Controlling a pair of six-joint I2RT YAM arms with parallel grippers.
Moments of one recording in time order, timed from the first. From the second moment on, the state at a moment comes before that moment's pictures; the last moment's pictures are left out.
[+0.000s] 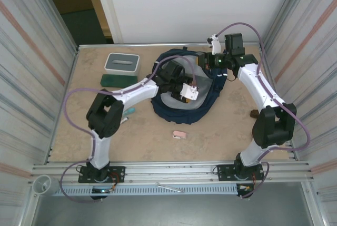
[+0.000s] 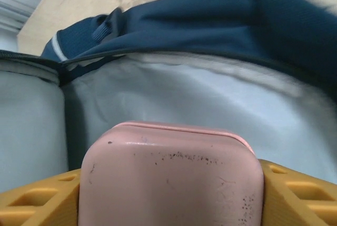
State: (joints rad) left arm -0.74 2.03 1.57 -0.32 0.34 1.30; right arm 0.20 1.64 1.50 -0.54 -0.64 0.18
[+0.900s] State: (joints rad) left arm -0.70 1.91 1.26 -0.11 0.17 1.20; right arm 0.19 1.64 1.44 -0.49 -0.68 0.20
